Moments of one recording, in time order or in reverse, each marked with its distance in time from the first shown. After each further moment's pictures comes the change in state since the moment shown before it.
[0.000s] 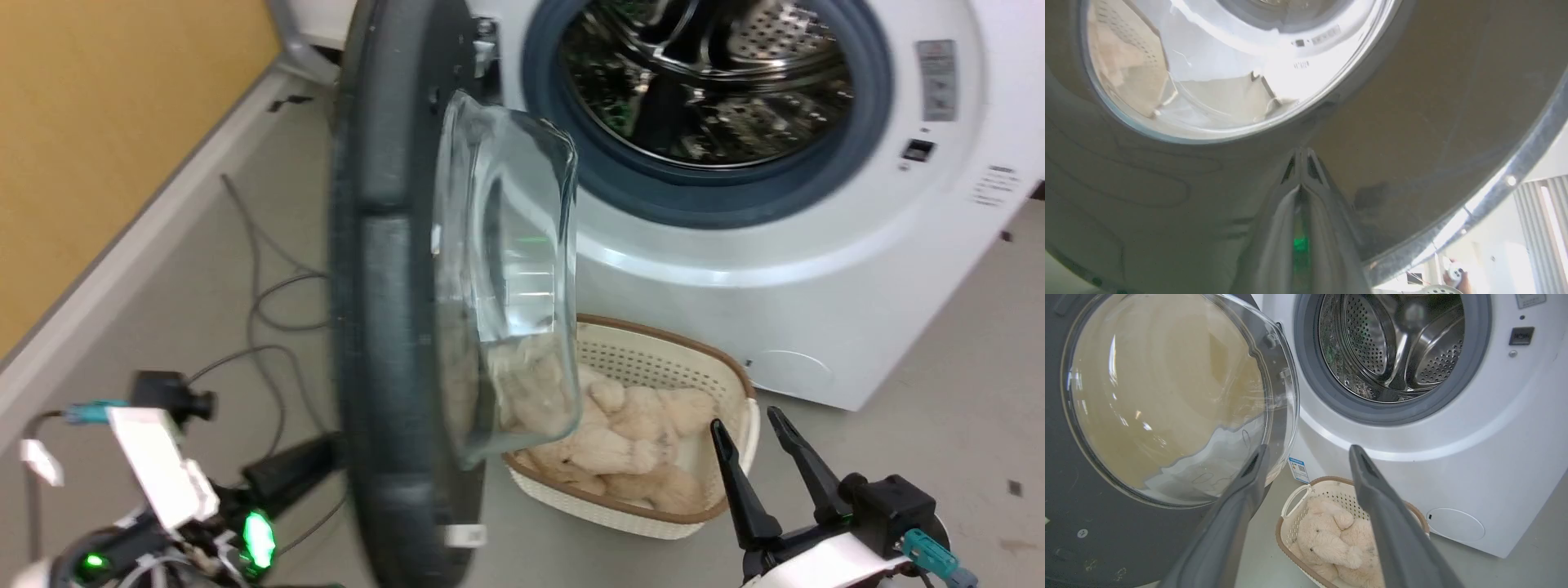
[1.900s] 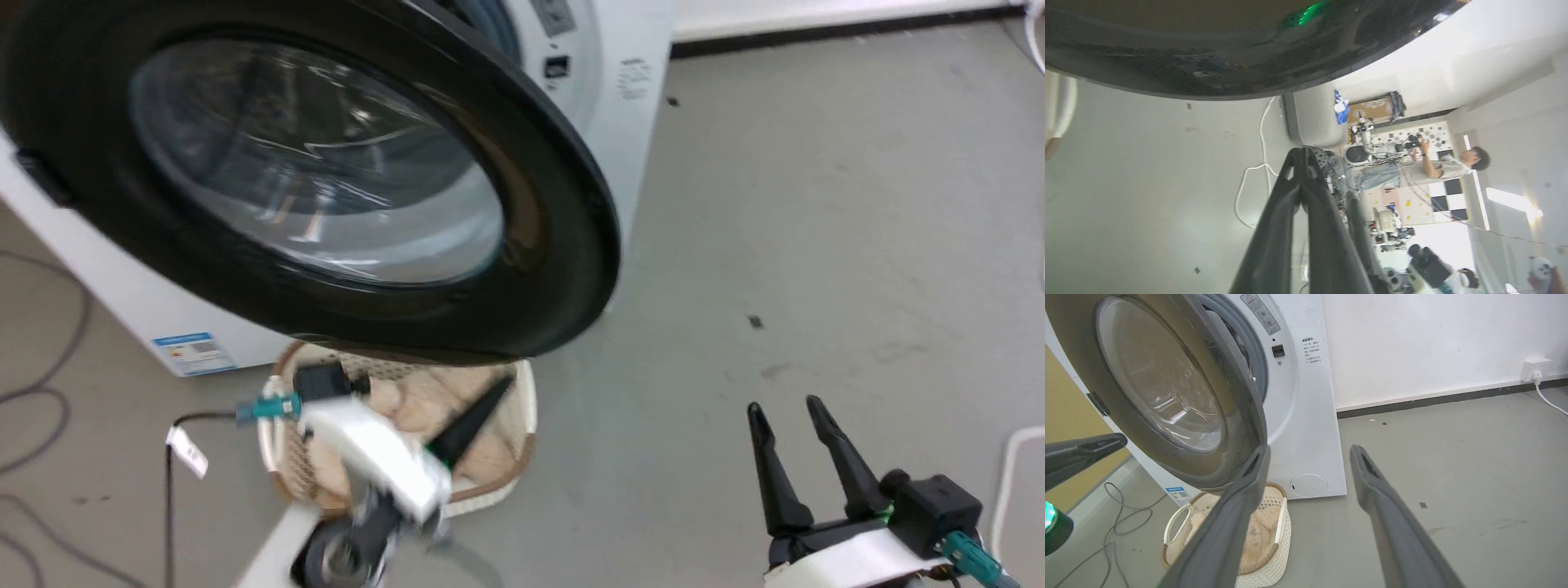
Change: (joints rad) left arm -0.142 0.135 -0.782 0.236 -0.043 -0.162 -1.020; right arm 0.018 0.008 -0.061 -0.058 0.027 0.000 0.000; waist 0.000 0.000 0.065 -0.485
